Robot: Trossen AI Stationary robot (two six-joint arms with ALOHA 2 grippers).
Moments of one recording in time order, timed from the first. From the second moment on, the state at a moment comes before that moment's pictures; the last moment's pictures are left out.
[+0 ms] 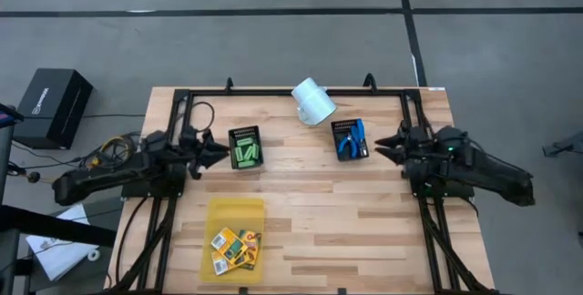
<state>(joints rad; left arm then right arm) 0.34 0.18 0.01 0.30 0.29 -0.50 -0.29 0.01 0.23 -0.26 -0.16 0.23</state>
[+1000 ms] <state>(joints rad) 0.33 0.27 0.01 0.32 0.30 -0.53 -0.27 0.01 0.05 -0.07 -0.16 0.26</state>
